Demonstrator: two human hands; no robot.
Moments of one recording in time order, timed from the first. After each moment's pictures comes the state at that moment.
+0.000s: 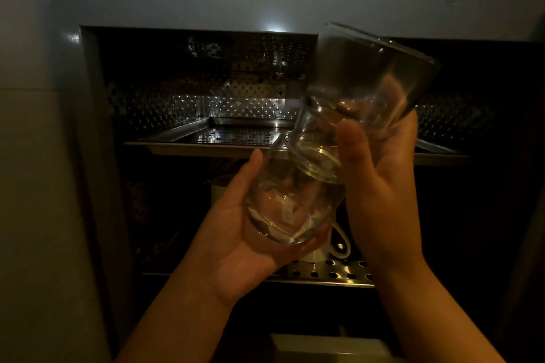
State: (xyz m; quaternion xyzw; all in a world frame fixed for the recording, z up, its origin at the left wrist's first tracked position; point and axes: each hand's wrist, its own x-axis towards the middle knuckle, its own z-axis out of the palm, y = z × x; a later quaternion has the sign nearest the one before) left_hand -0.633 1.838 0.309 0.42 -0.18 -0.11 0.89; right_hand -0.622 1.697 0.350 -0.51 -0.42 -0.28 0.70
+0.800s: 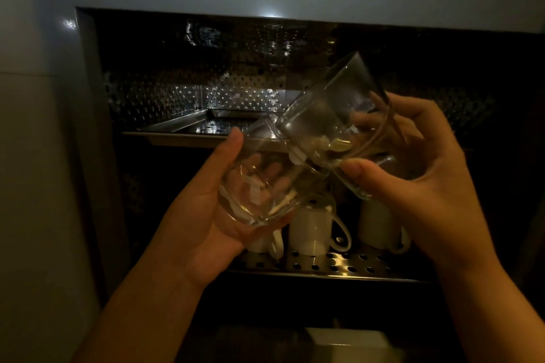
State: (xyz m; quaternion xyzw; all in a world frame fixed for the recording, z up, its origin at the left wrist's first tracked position) left_hand -0.653 1.854 0.328 0.46 -0.18 0.00 0.87; right_hand -0.611 1.654 0.347 -0.66 -0.40 -0.29 0.57
